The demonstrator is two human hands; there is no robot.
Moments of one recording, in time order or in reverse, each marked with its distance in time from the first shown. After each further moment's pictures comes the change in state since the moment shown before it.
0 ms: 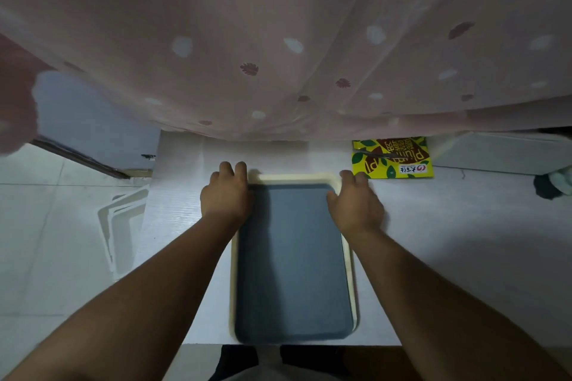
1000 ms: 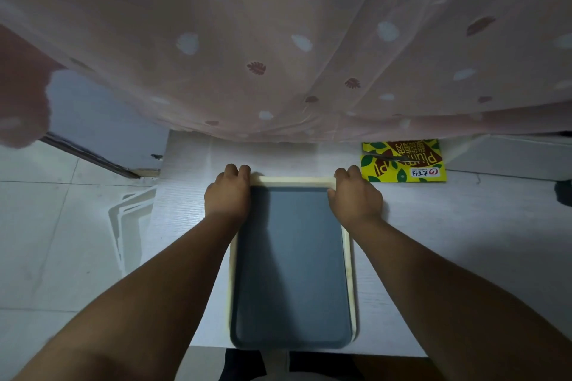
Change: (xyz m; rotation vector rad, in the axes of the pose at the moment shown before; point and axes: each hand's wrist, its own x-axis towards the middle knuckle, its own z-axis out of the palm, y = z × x) left_hand 0.013 -0.013 0.017 0.001 0.056 0.010; right_hand 0.028 -0.008 0.016 -0.133 -0.032 -0.169
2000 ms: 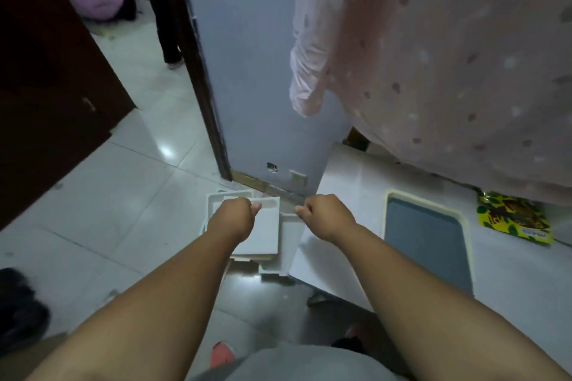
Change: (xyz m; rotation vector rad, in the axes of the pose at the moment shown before) left_hand -0.217 -0.326 -0.064 -0.394 -0.068 -0.382; right_hand -0.196 -0.356 -0.033 0.192 -0.252 -0.468
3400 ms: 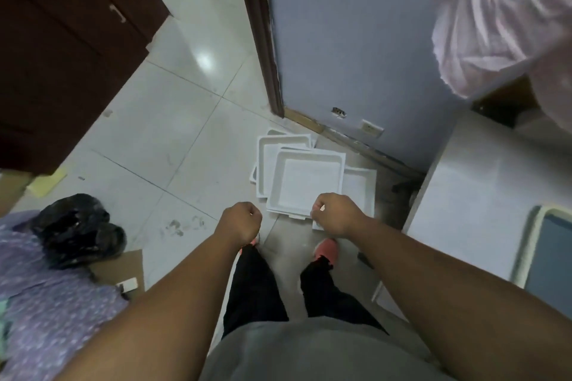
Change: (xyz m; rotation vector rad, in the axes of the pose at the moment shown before) left_hand 0.093 -0.170 0.012 -0.424 -0.273 -0.469; right_hand 0.163 -0.089 0.134 0.169 -0.492 0.137
